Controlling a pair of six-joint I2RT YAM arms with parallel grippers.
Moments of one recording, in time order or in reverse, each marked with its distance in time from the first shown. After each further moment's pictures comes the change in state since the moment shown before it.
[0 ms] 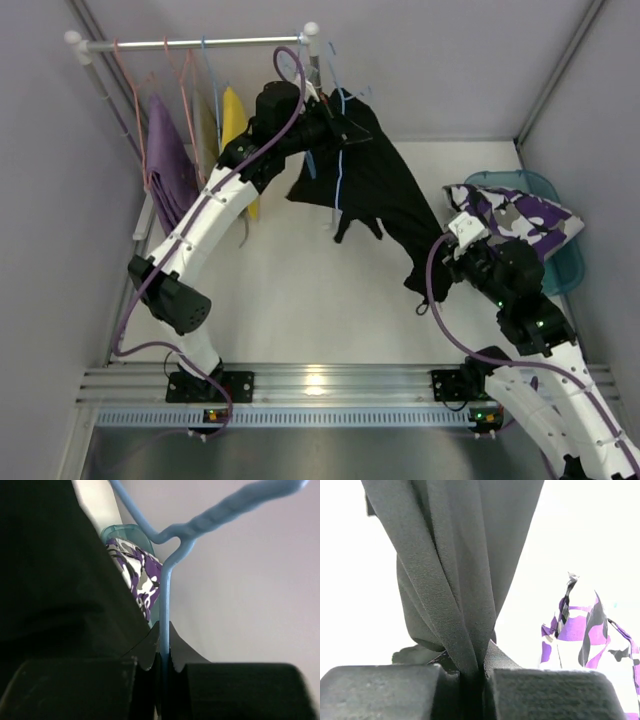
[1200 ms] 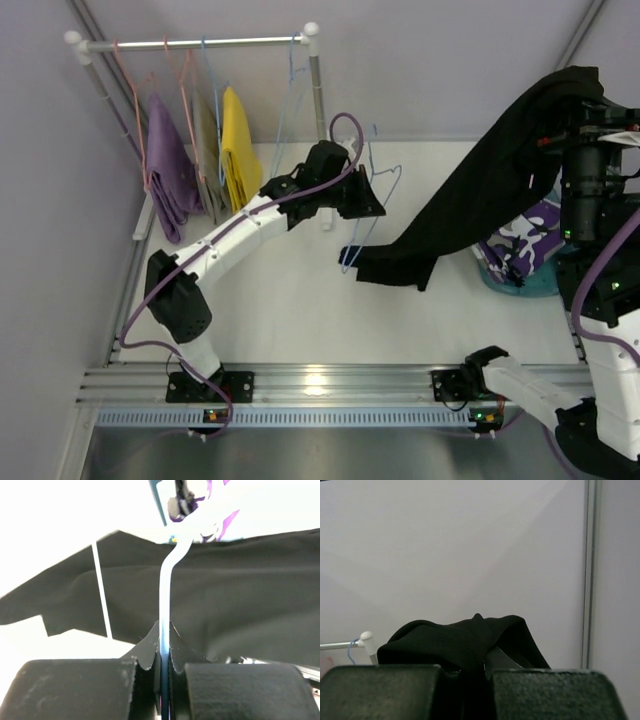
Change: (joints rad) left arm -0.181 -0.021 -0.340 -0.029 -0.079 0.210; right arm -0.002 0.380 0.854 0.433 0.472 0.274
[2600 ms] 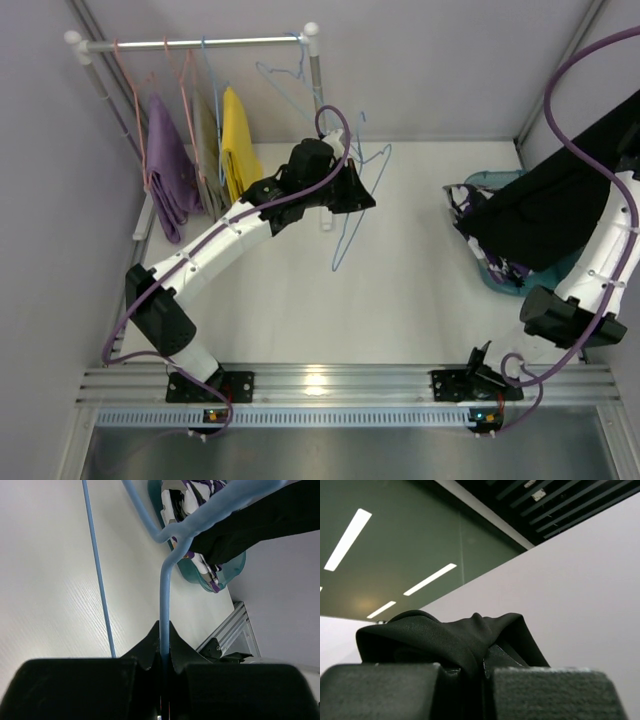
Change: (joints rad) left arm 0.000 -0.118 -0.047 0.025 -0.085 0.082; right arm -0.825 0.711 0.778 0.578 -0.121 -0.203
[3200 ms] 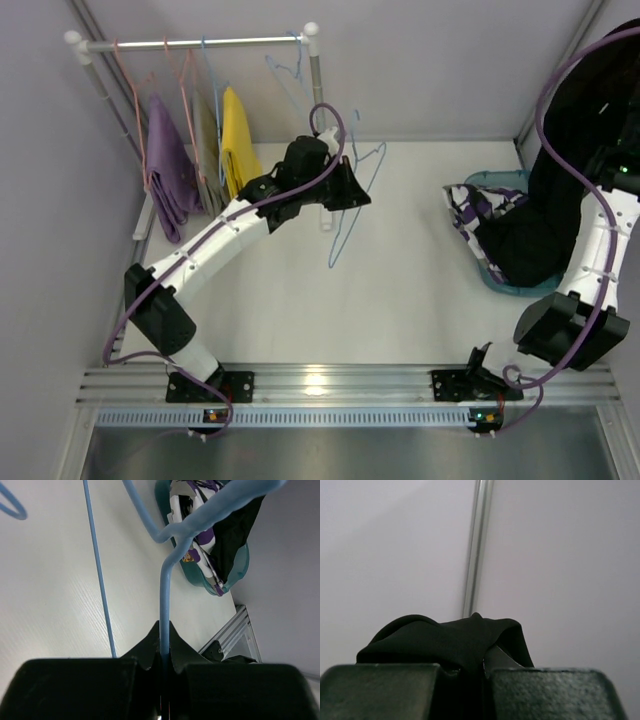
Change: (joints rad) left arm 0.031 0.000 -0.003 -0.002 0.015 0.003; right arm -0.008 -0.159 -0.658 -0.099 -0.346 0.238
